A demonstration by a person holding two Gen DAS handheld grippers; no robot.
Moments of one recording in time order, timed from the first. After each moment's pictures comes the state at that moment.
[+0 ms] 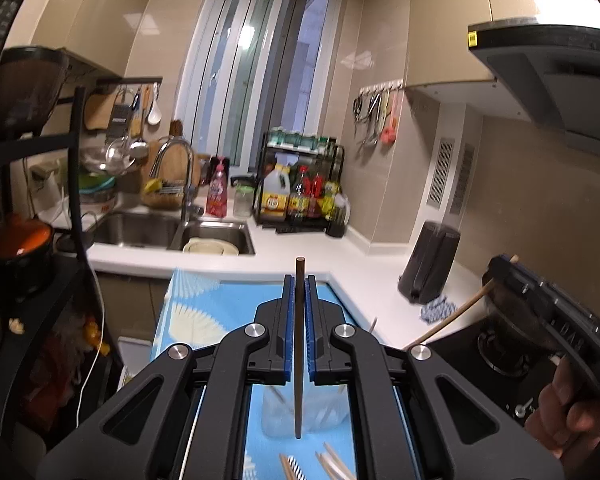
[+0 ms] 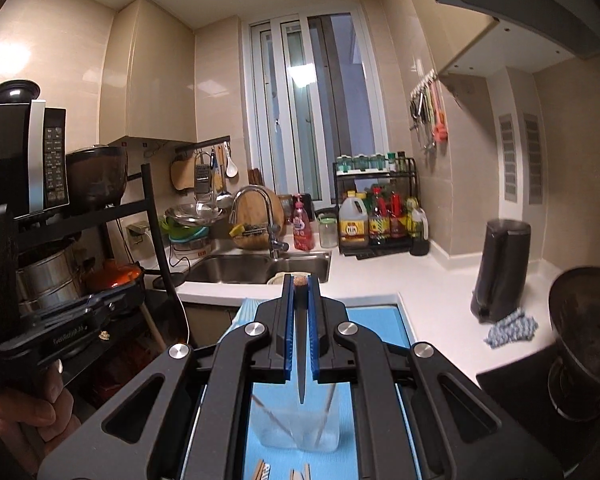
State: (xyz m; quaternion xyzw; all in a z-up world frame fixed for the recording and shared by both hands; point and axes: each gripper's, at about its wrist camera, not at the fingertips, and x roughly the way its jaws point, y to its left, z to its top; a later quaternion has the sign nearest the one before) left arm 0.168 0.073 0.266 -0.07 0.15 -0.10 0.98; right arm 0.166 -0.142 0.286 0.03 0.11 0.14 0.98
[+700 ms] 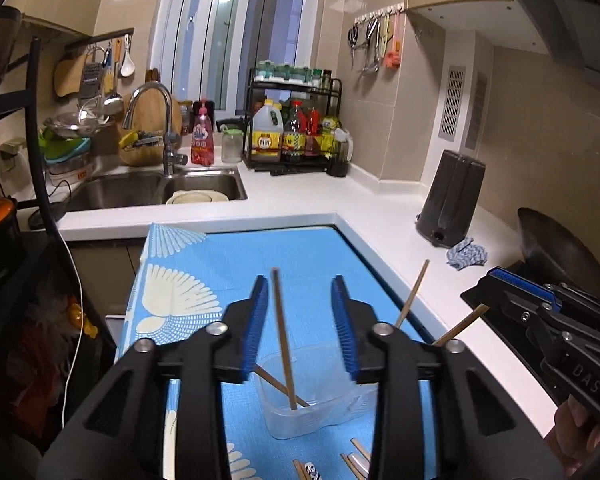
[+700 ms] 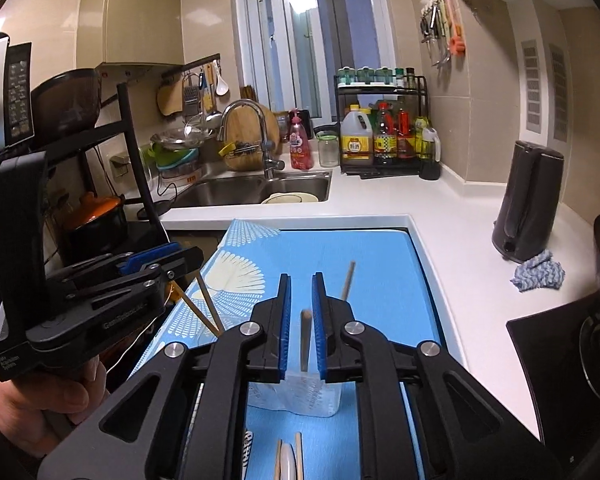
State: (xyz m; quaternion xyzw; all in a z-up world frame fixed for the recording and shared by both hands) left arm 0.252 0.049 0.178 -0.03 0.24 -0.11 0.96; right arm 0.235 -0.133 0.192 0.03 0.24 0.14 0.96
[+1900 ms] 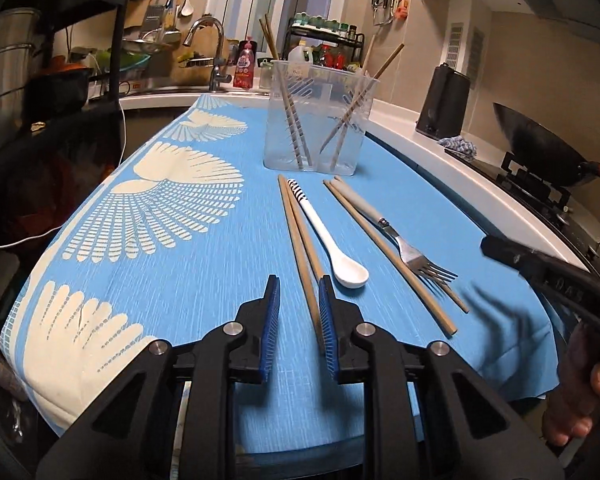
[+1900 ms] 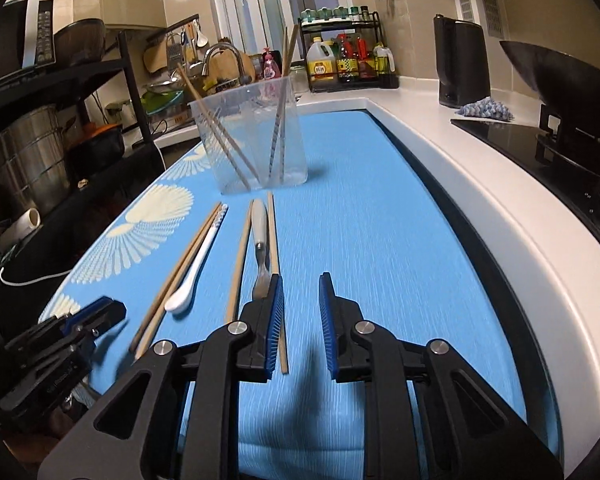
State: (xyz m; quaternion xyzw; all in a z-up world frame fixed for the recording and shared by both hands) left arm 0.004 0.027 -0.026 -0.07 0.28 -0.05 0.95; right arm 0.028 -0.185 -0.014 0.05 0.31 0.12 0.94
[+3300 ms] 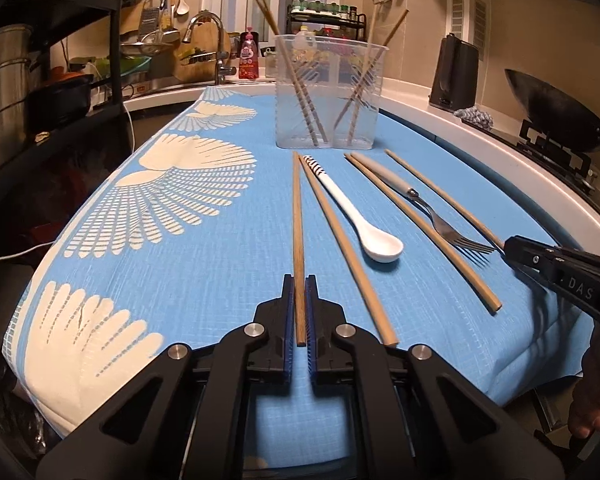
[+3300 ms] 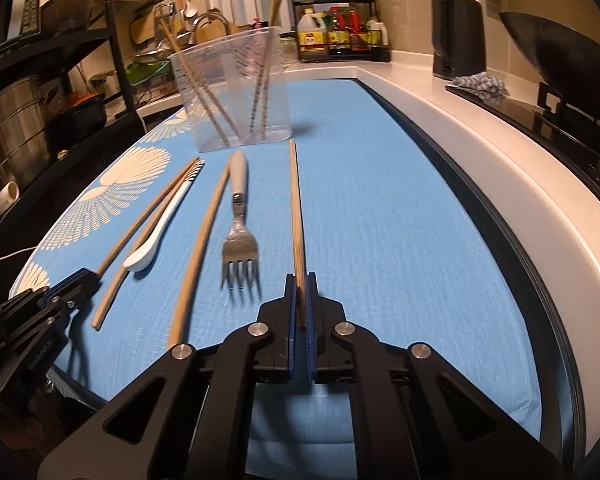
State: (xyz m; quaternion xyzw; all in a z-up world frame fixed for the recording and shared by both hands) left arm 0.008 0.022 -0.049 -0.02 0.30 -0.02 0.95; right arm 0.039 -0.187 -0.044 0.03 0.35 0.08 0.93
